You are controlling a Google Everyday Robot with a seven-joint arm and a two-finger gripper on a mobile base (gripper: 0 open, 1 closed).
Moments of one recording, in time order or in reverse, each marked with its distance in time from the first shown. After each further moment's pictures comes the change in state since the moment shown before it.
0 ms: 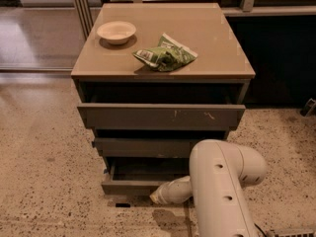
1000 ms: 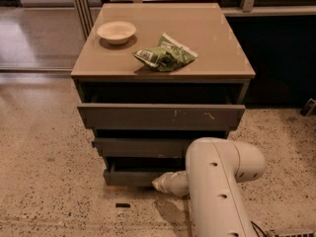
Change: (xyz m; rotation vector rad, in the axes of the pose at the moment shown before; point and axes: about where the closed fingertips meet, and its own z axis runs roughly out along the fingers) arm -0.043 -0.046 -0.011 0.093 -0.114 0.019
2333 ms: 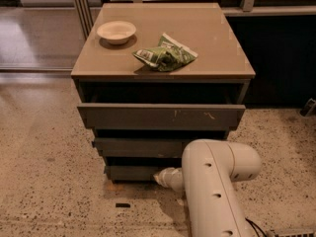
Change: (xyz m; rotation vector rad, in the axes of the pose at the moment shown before) arm -0.020 -0.034 0.011 0.066 -0.063 0.057
